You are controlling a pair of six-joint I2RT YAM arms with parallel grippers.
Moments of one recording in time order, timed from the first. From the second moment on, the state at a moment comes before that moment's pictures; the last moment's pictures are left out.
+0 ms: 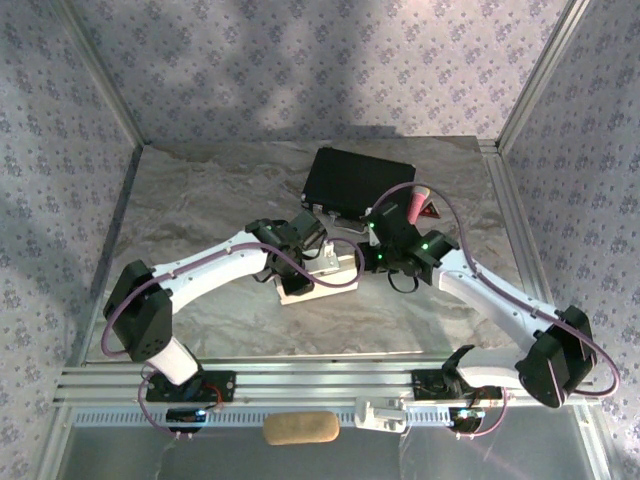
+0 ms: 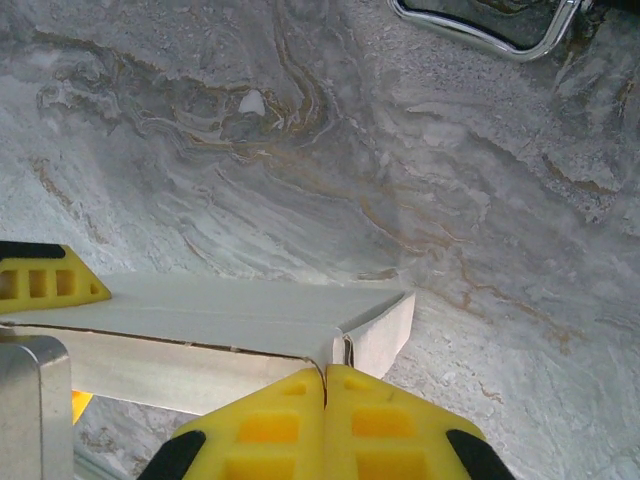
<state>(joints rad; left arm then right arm) -0.87 1.60 1.24 -0.94 0.04 0.40 0.70 1.25 1.00 -0.68 -0.06 0.50</state>
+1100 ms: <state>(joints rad) -0.77 1.25 1.05 -0.76 0.01 0.07 0.82 1.28 0.99 -0.66 0.20 0.50</state>
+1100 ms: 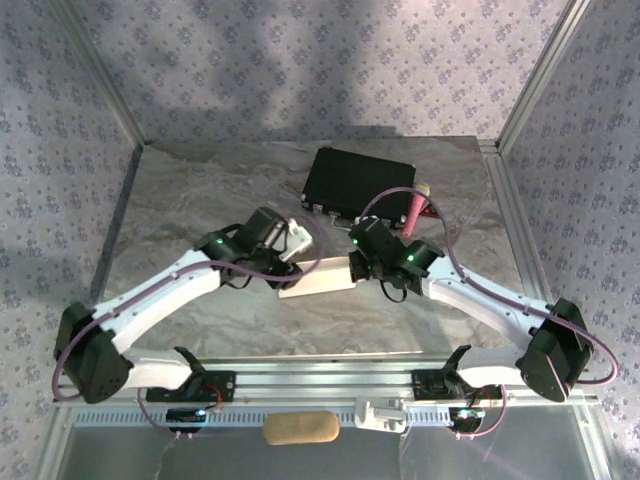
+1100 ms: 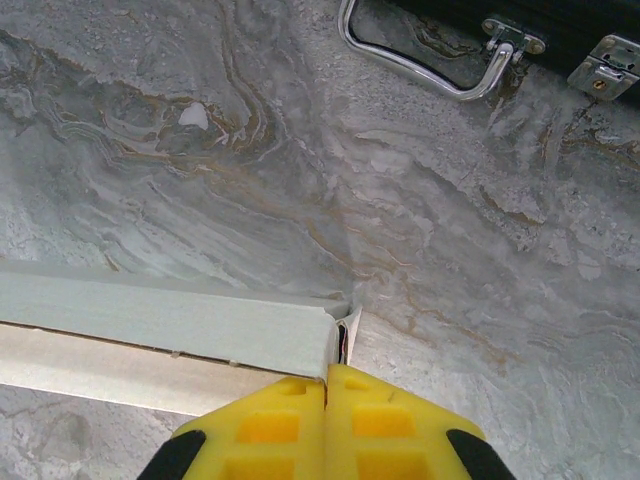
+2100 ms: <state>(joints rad) -0.74 1.19 1.03 -0.87 -0.09 -0.23 0.82 1.30 1.01 -0.69 0.20 0.51</state>
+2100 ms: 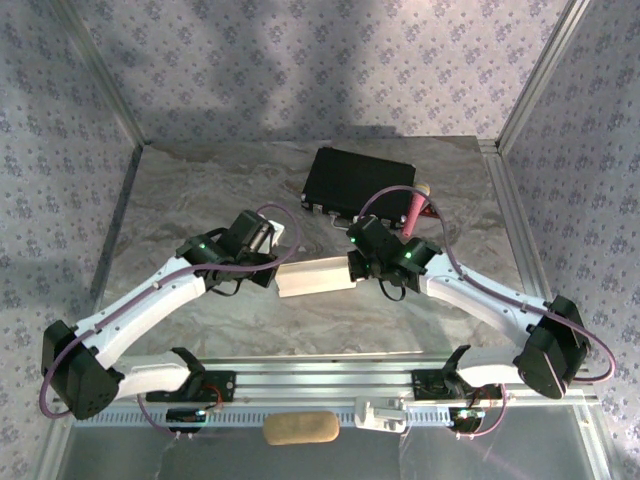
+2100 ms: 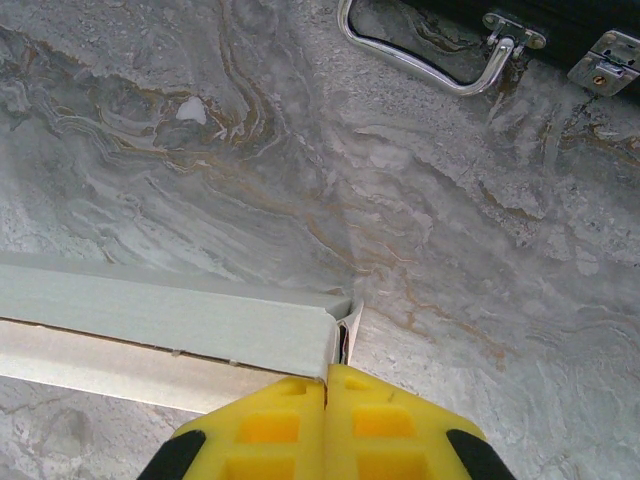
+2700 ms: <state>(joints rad) -0.75 1.10 0.94 -0.82 -0.06 -0.26 0.82 1.30 1.02 -0.70 0.21 0.51</state>
